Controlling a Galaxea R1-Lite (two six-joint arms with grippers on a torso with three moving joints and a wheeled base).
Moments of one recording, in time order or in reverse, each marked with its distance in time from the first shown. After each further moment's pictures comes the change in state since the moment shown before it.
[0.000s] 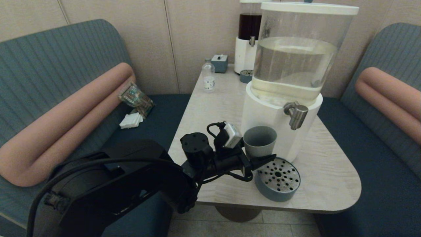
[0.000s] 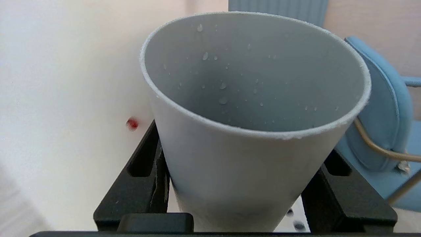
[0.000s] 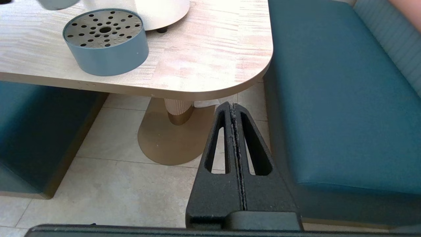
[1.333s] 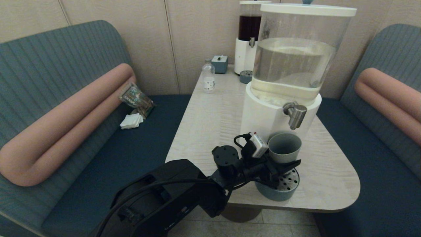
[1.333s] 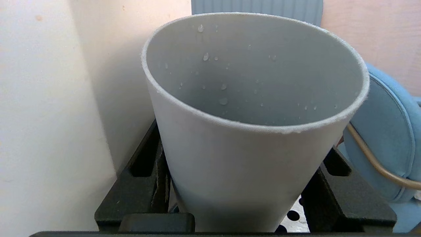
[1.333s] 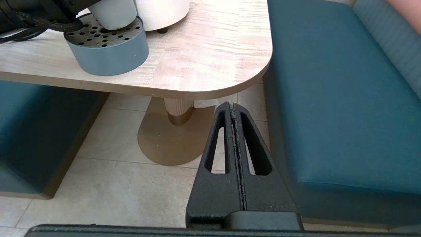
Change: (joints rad) left arm -0.090 0.263 -0.373 0.046 0.098 -0.026; right arm 0.000 0.000 0.000 0.000 0.000 0.000
